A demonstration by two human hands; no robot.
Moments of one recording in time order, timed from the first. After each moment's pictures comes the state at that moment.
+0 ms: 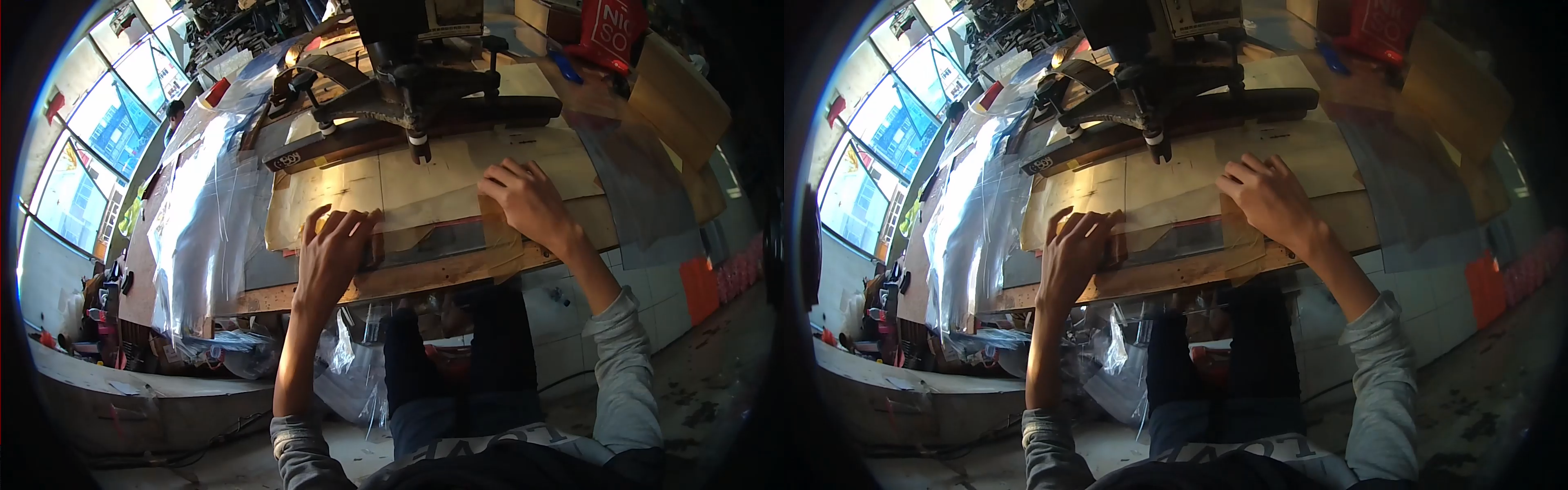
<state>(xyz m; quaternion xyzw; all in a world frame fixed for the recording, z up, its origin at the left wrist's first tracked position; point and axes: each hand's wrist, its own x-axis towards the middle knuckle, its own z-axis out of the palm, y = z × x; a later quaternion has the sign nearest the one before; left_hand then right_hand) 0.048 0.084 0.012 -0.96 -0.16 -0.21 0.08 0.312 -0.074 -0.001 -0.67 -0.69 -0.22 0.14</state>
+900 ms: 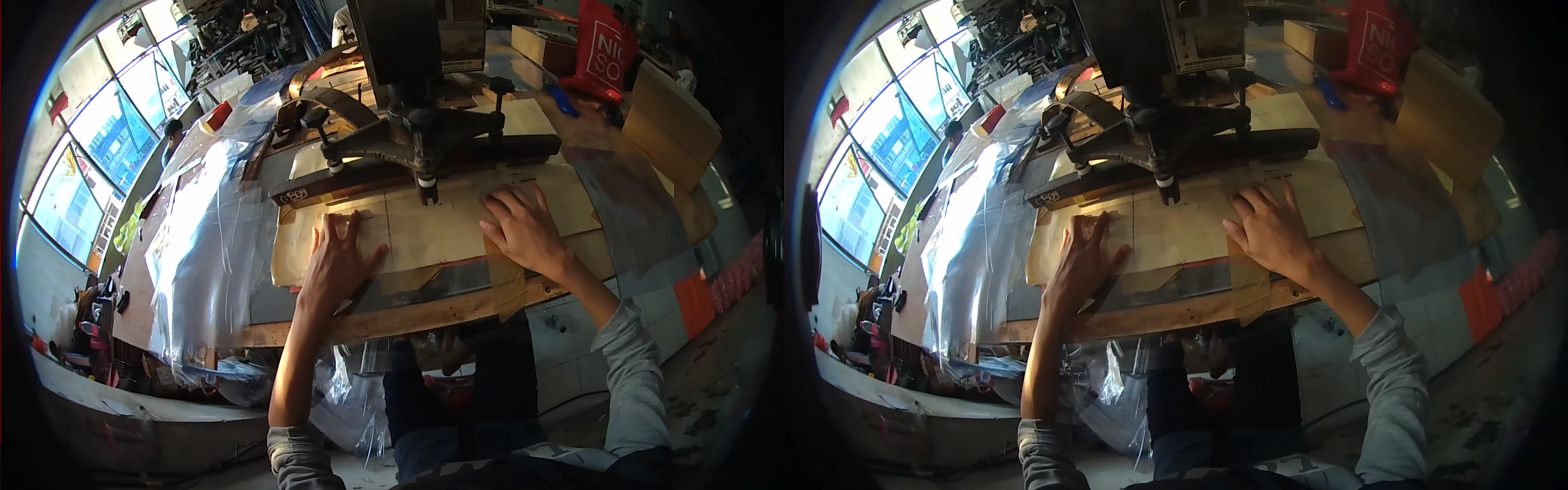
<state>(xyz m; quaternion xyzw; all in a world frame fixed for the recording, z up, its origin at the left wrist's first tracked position) 0.070 0.128 0.003 -0.94 -0.31 -0.14 -0.10 0.317 -0.058 -0.006 -0.76 -0.61 -0.15 0.13</state>
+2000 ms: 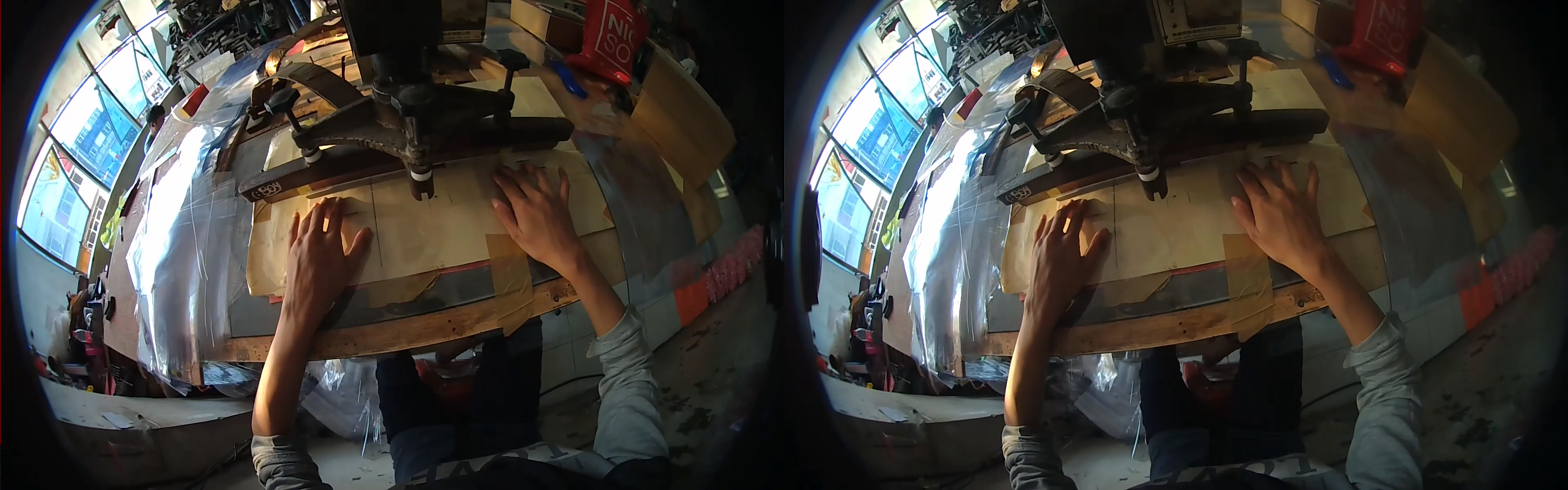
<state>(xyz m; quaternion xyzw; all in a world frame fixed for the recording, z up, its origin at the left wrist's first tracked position) 0.084 0.135 0.001 -0.94 -0.29 -0.20 -0.01 0.335 -0.051 -0.018 -0.79 -0.56 -0.22 0.12</state>
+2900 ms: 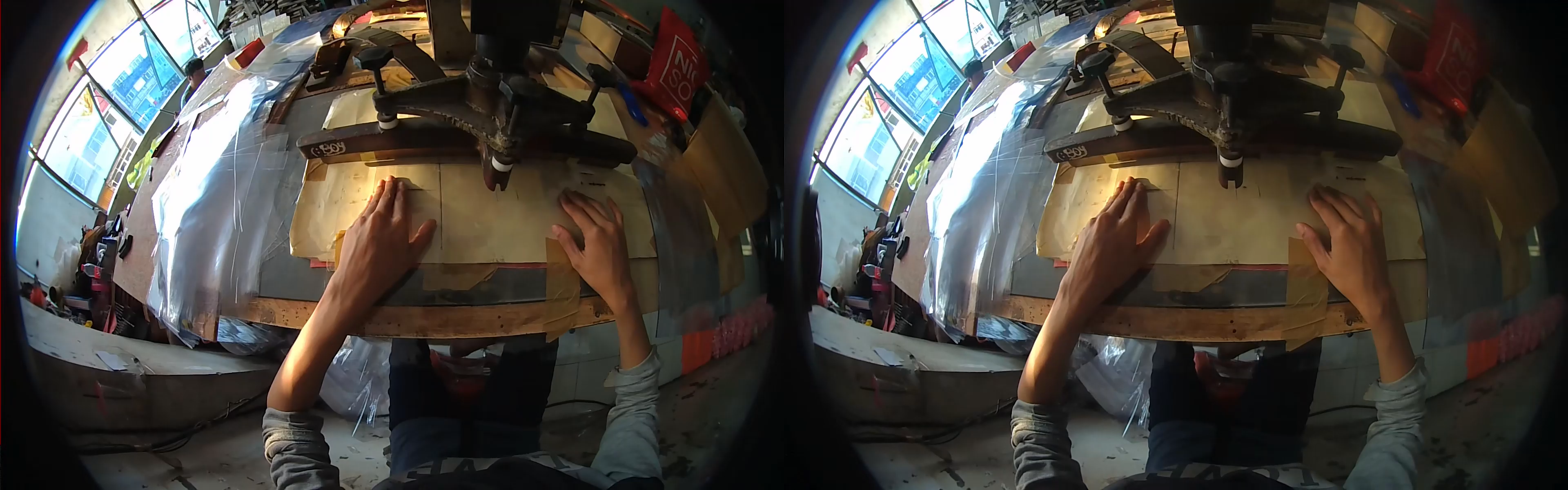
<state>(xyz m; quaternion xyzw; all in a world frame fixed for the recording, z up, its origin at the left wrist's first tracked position) 0.075 0.127 -0.007 -0.93 -0.28 -0.23 -0.04 0.324 -0.066 -0.008 -0.76 -0.60 -0.16 0.19</state>
